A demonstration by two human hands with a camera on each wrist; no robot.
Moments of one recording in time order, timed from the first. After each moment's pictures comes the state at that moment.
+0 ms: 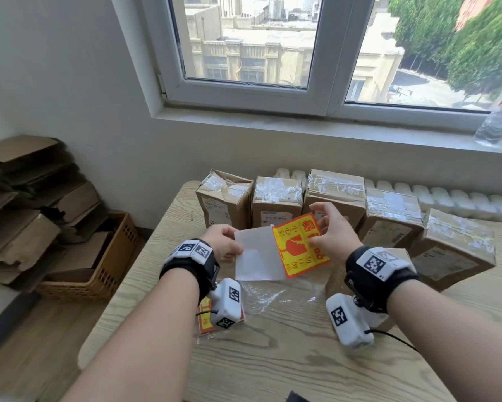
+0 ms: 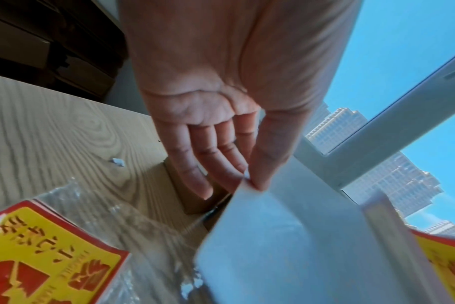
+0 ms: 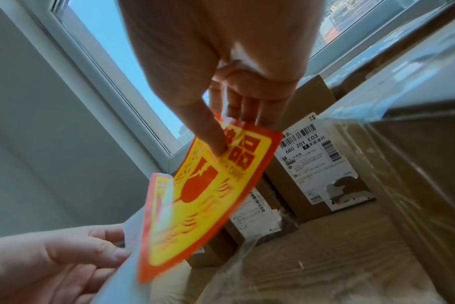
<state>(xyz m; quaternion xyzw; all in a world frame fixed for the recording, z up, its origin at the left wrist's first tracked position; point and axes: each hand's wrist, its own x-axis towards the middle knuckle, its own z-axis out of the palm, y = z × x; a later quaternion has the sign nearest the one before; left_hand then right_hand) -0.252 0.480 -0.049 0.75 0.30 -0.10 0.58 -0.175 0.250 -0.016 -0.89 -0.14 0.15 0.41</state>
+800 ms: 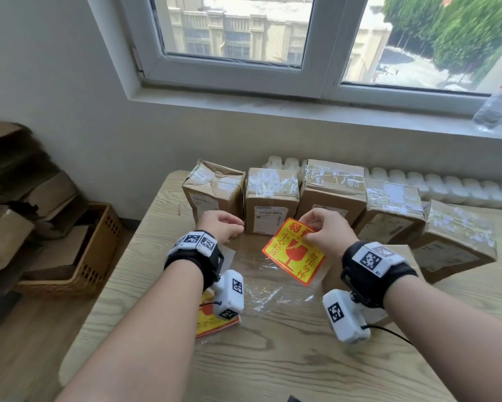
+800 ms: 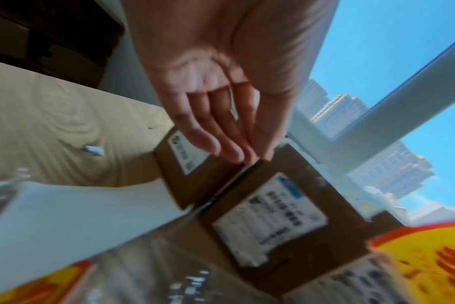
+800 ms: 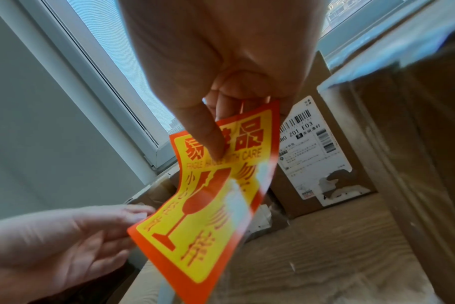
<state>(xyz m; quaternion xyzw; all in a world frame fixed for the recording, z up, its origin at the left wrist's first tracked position) -0.221 0.484 -0.052 0.81 0.29 -0.05 0.51 -0.158 0.260 -0.031 -0.91 -0.11 0.17 0.36</state>
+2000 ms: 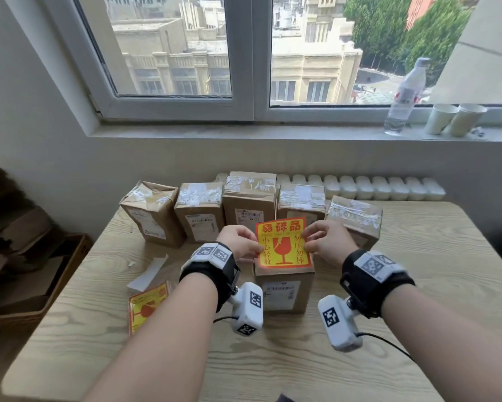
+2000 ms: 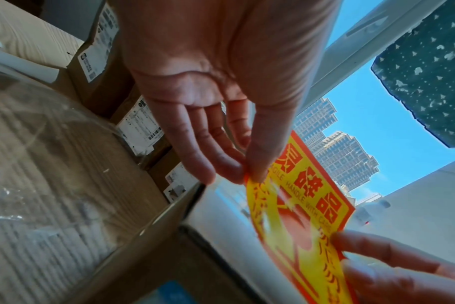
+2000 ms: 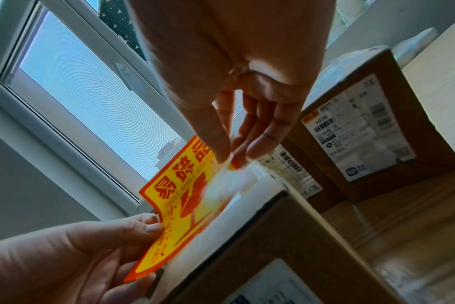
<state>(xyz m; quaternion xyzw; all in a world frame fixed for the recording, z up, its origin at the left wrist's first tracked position) -0.209 0.272 -0.011 0.76 0.24 -0.12 0.59 -0.162 0.073 -0.014 -0.86 -0.01 0.17 0.48</state>
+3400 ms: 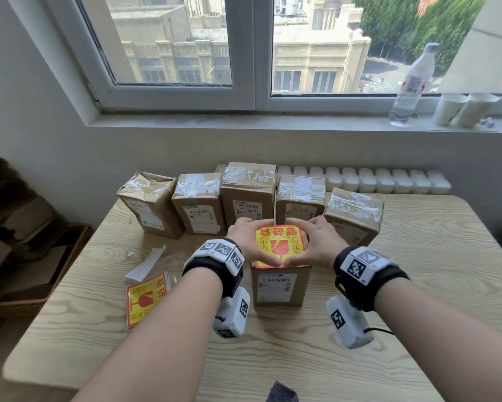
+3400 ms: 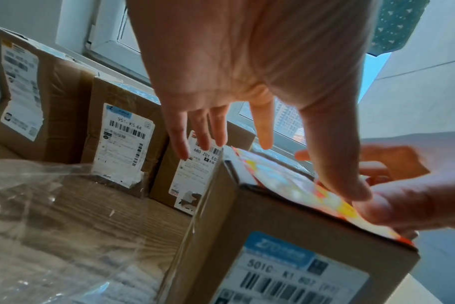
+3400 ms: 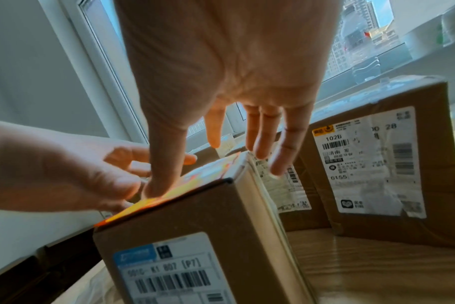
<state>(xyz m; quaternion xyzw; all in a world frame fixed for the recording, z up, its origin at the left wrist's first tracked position) -0.202 0.259 -0.024 0.93 0.10 -0.19 0.29 -0.163 0.075 -0.021 -0.95 -0.17 0.20 0.17</state>
